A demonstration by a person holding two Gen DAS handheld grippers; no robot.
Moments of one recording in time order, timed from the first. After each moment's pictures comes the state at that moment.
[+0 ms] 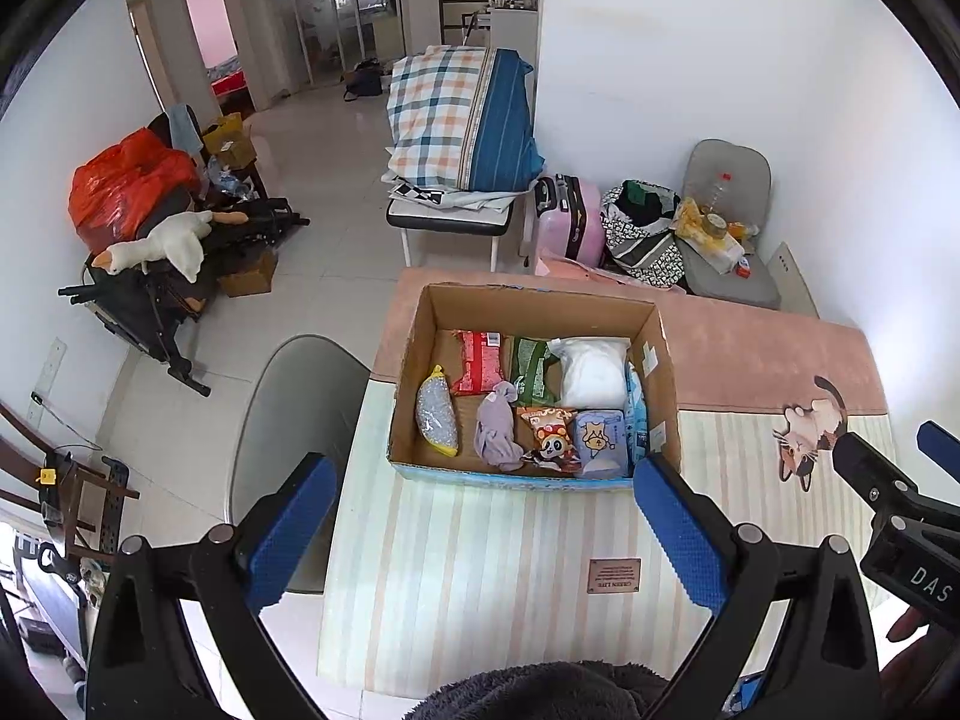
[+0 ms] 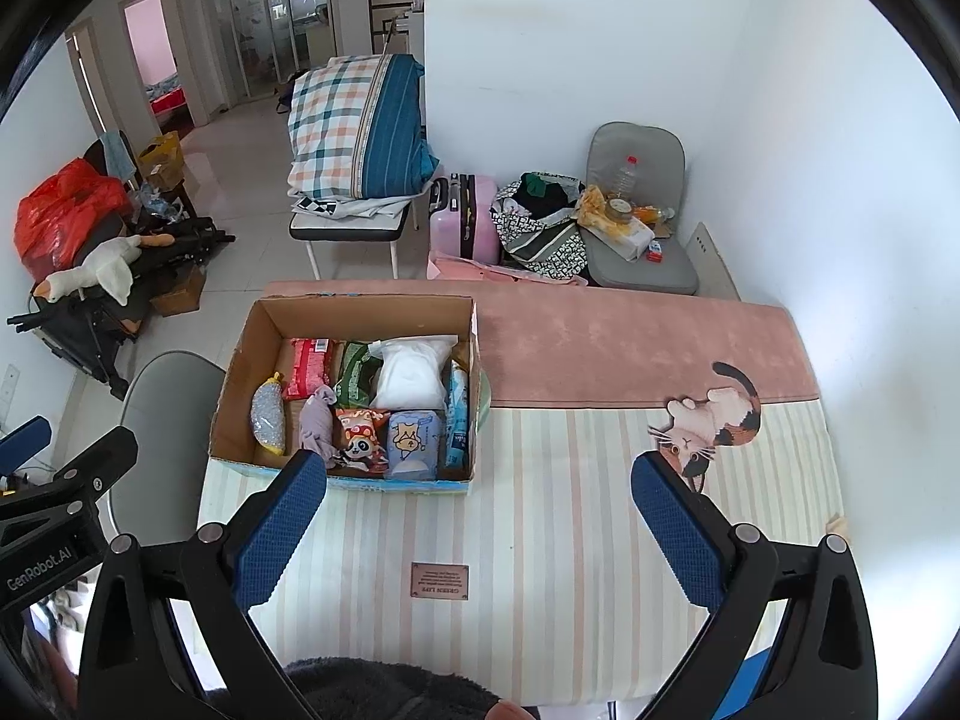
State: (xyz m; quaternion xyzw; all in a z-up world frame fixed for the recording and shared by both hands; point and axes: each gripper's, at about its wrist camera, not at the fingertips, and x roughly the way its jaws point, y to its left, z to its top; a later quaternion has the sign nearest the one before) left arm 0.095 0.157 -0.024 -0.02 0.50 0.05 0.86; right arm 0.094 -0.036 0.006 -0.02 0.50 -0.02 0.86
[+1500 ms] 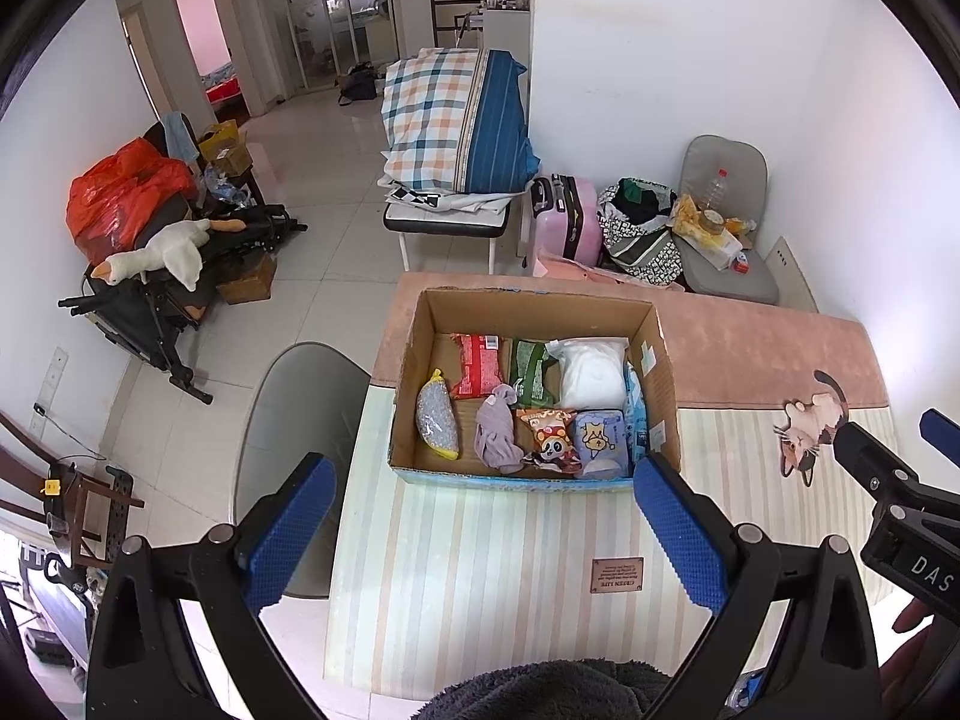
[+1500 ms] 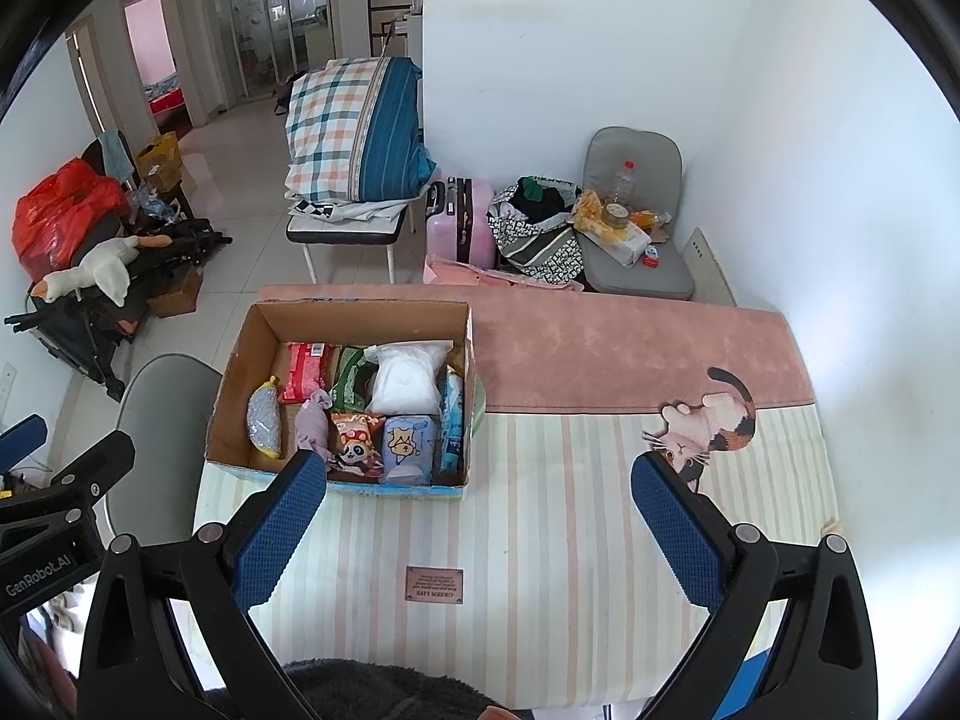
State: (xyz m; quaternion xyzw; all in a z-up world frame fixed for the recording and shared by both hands) left arm 0.099 0.143 -0.021 -0.01 0.50 0.05 0.86; right arm 0.096 -0.044 0.011 -0.03 0.50 -0.02 0.87
